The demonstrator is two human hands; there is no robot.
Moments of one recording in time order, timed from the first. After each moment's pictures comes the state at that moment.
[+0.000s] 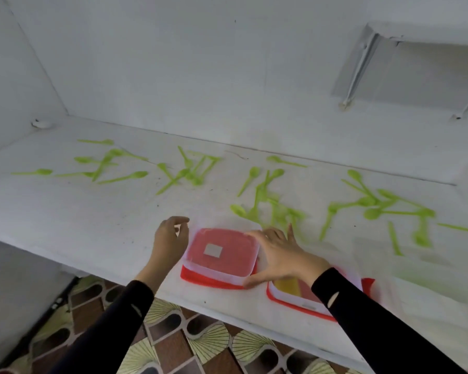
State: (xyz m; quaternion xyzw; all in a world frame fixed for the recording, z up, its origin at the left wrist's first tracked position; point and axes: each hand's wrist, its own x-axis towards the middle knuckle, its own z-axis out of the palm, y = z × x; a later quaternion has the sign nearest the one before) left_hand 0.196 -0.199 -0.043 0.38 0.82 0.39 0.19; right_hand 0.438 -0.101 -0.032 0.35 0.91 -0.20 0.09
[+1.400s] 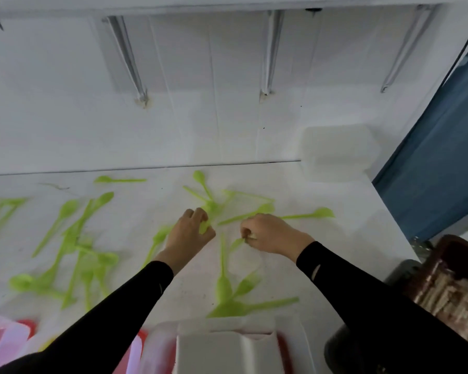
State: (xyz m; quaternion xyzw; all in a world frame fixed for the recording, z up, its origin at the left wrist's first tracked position) left_hand 0.575 0.126 -0.099 0.67 0.70 0.21 0.14; right_hand 0.794 0.157 -0.060 0.43 0.88 -0.19 0.01
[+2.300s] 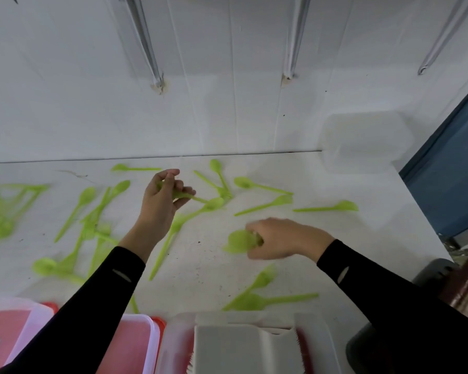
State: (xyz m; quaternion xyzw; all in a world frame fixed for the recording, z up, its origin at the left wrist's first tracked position) left_hand 0.529 0.122 -0.021 0.29 0.52 0.64 0.49; right_hand 0.775 0.126 -0.026 0.41 0.85 -0.32 0.11
